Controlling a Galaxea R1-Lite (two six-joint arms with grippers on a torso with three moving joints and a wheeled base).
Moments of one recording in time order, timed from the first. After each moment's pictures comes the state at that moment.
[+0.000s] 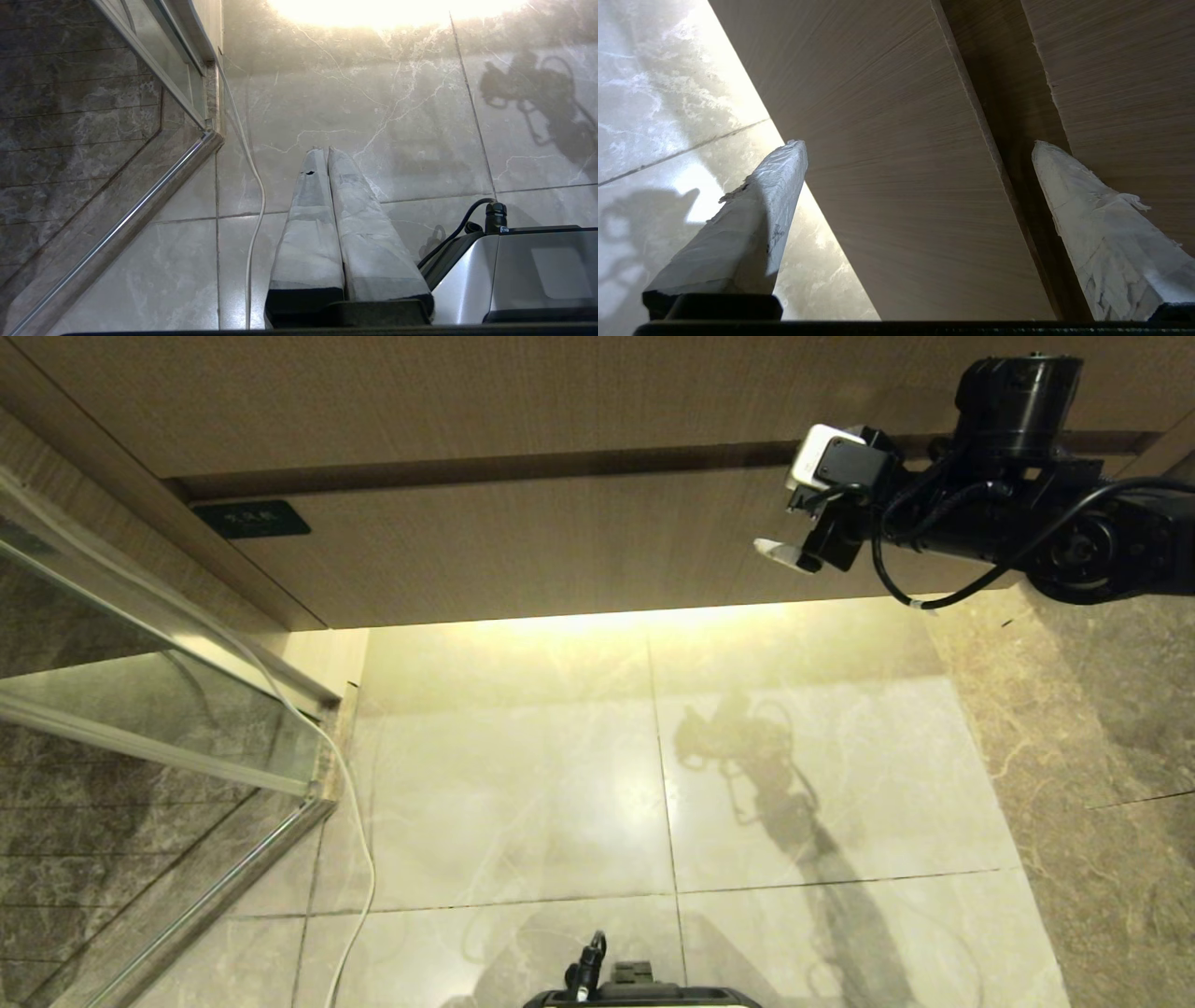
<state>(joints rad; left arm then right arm) 0.00 0.00 0.00 0.00 -0.01 0.00 0.28 1.92 -1.65 -0.29 0.20 -1.13</state>
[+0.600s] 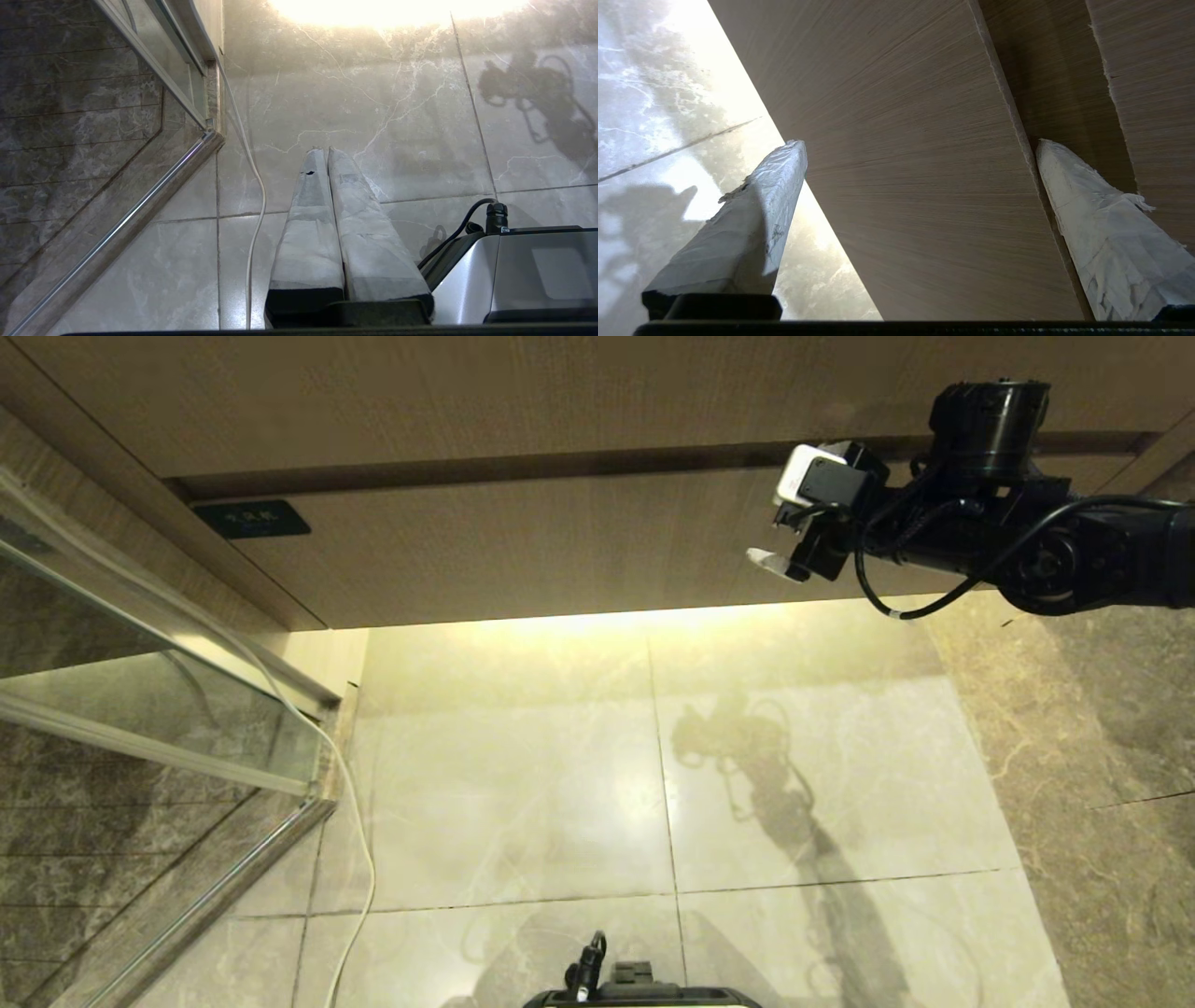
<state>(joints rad) 0.00 0.00 0.00 0.00 -0.01 0.00 0.28 1.97 -1.66 -0.30 0.19 -1.12</state>
